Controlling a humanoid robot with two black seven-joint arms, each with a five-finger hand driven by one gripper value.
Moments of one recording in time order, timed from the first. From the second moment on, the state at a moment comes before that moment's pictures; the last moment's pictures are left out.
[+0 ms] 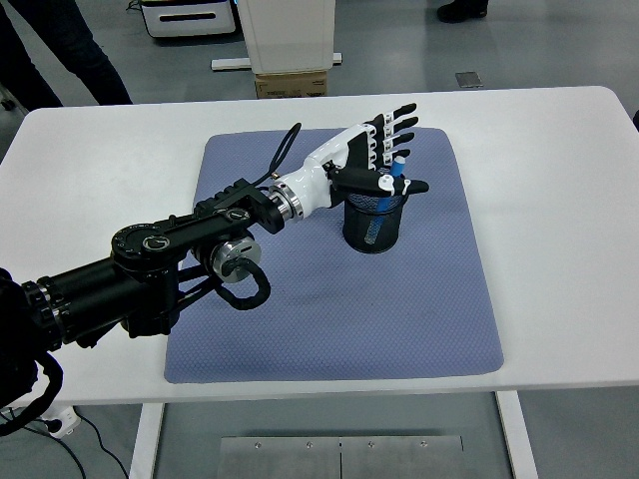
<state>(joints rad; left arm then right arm) -1.03 0.10 -0.27 -0.95 0.23 -0.05 -0.34 0.01 0.00 0.53 0.18 0.01 0.05 0.04</state>
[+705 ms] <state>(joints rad) -0.97 0.23 -0.44 -0.92 0.23 -0.05 -0.34 0.01 0.00 0.53 0.18 0.01 0.05 0.04</state>
